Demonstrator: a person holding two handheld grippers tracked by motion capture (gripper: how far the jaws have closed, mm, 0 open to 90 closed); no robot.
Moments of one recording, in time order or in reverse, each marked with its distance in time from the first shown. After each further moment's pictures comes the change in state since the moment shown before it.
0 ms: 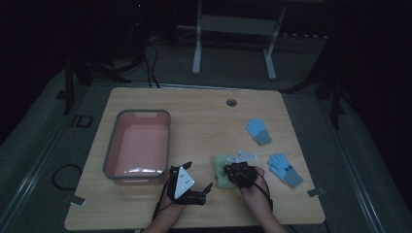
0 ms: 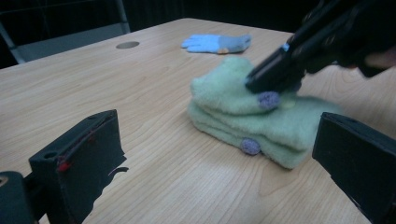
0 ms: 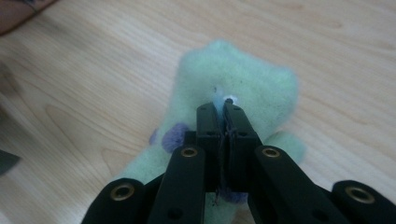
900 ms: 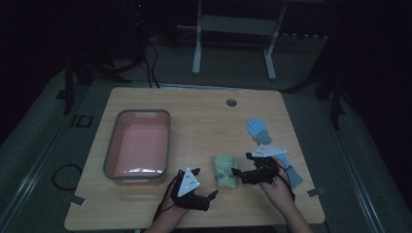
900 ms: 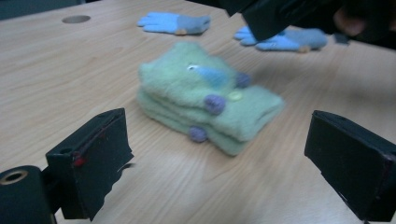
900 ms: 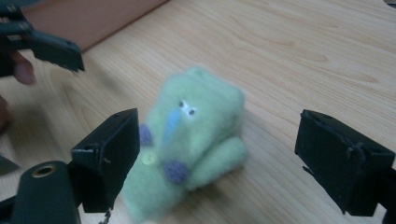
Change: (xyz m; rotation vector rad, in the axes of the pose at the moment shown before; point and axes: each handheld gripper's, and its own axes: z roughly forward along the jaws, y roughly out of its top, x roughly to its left) left arm -0.011 0.013 -0.002 0.103 -0.181 -0.082; right arm -0.062 -0.006 -0.035 -0.156 0.206 -0.030
